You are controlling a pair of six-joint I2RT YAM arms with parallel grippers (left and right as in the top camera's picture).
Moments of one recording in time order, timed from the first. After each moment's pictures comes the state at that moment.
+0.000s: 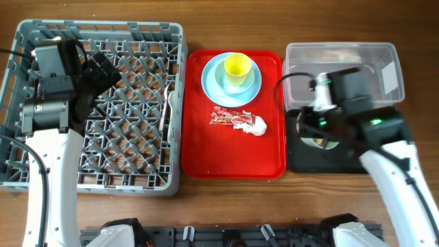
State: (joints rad) left arm 0.11 1.31 1.31 -0.84 -0.14 -0.49; right arm 0.13 1.22 1.15 -1.10 -0.24 0.20
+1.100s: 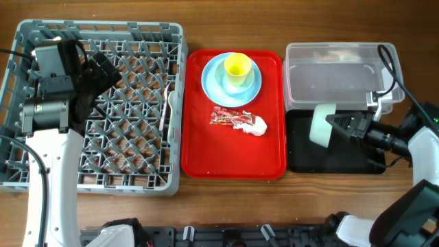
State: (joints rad) left arm 0.11 1.31 1.31 -0.84 -0.14 -0.49; right arm -0.58 1.50 0.91 -1.06 -1.18 -0.34
